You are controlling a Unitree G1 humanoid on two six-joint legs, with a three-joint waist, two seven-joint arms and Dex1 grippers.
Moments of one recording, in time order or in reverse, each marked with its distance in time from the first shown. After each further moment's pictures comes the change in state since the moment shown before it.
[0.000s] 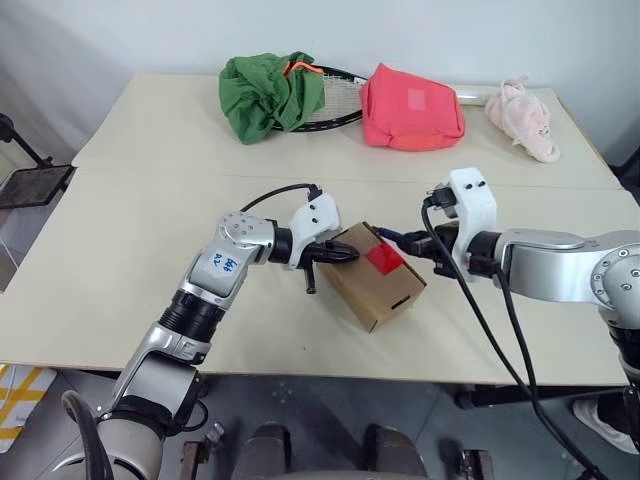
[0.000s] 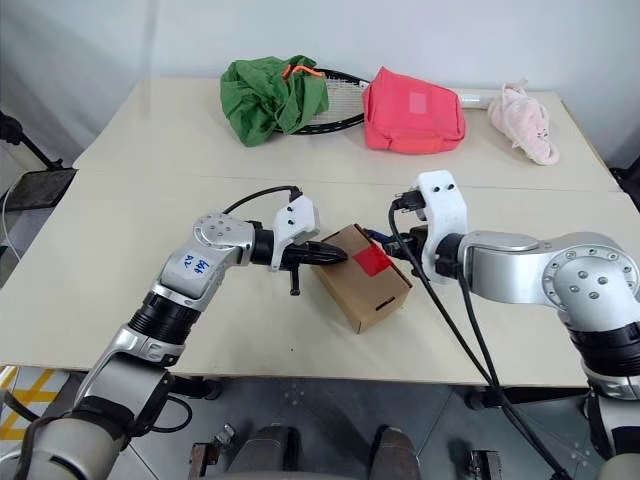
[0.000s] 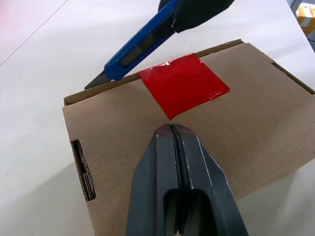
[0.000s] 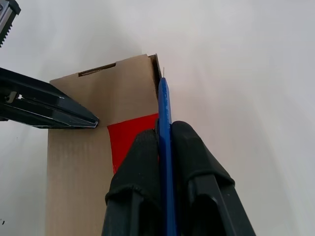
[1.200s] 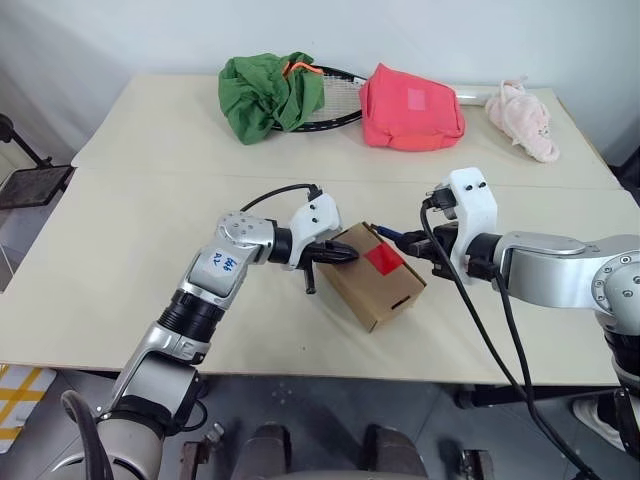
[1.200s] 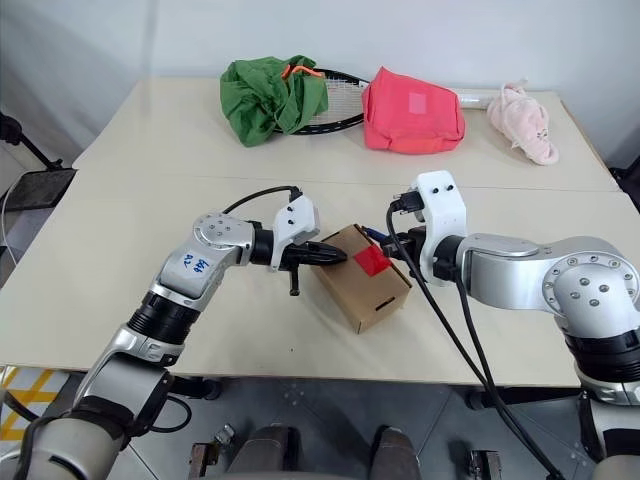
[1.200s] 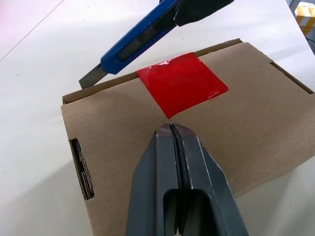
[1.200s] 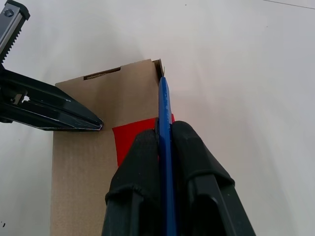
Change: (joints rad) left arm -0.001 0.003 -0.002 -0.009 0.000 0.020 -0.004; right arm 0.026 0.043 -0.041 -0.042 0.006 0.024 -0.037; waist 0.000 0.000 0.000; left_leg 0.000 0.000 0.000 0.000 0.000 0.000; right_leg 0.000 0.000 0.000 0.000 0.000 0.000
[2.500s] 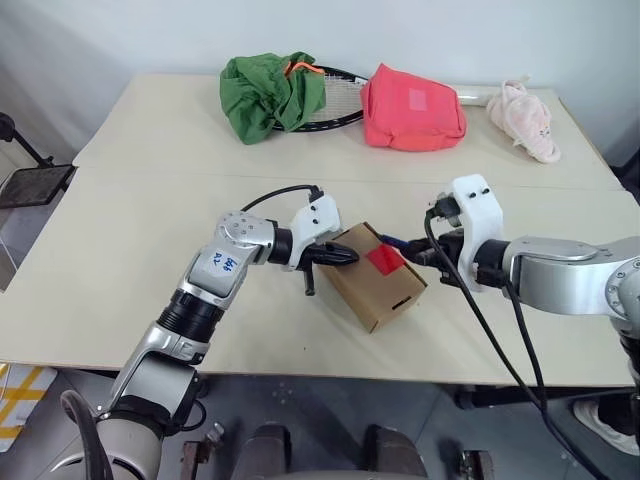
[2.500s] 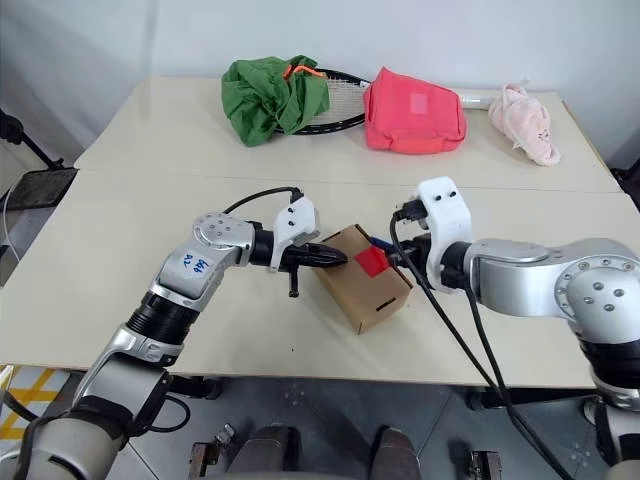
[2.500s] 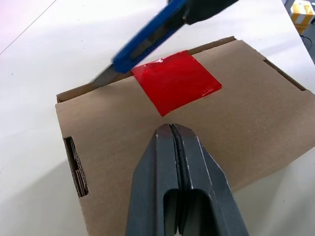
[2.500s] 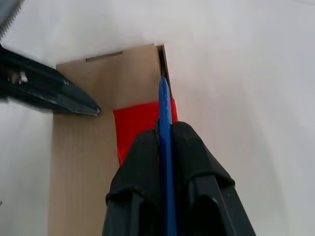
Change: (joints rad) left arm 0.000 0.006 -0.004 -0.011 0.000 0.010 -0.015; right arm 0.023 -0.095 0.003 -0.034 0.068 0.040 0.003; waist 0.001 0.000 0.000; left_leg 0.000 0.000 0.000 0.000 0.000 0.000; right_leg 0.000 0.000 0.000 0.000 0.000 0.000
